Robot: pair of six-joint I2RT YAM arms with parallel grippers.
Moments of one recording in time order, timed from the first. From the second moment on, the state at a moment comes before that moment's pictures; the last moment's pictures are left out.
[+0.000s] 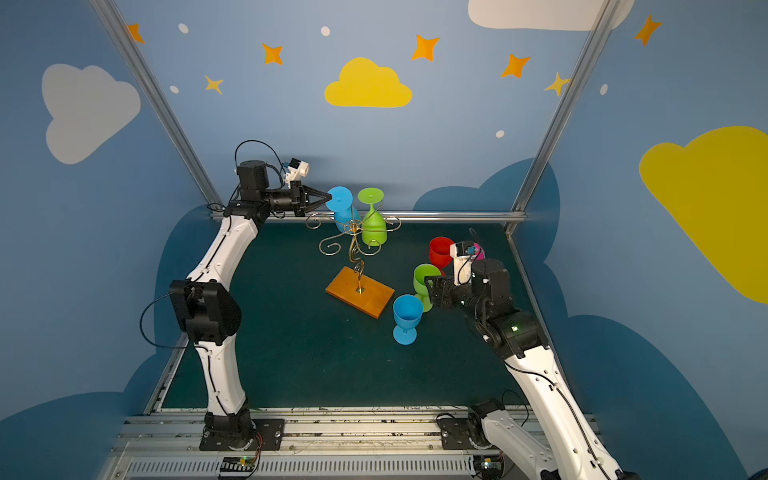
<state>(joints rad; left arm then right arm) -0.06 2.09 2.12 -0.30 1.25 -0.79 0.37 0.91 1.07 -0.65 -0.13 0.25</state>
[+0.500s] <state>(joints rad) -0.04 2.05 2.02 -0.23 1.27 -0.82 0.36 0.91 1.07 -0.65 -0.14 0.25</state>
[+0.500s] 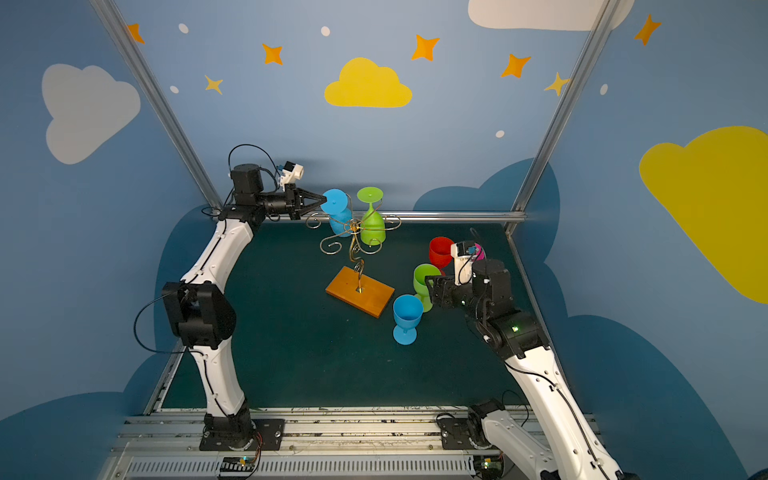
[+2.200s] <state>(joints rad) -0.12 1.97 2.31 0.38 1.35 -1.44 0.40 1.21 1.32 -0.08 -0.48 -0.04</state>
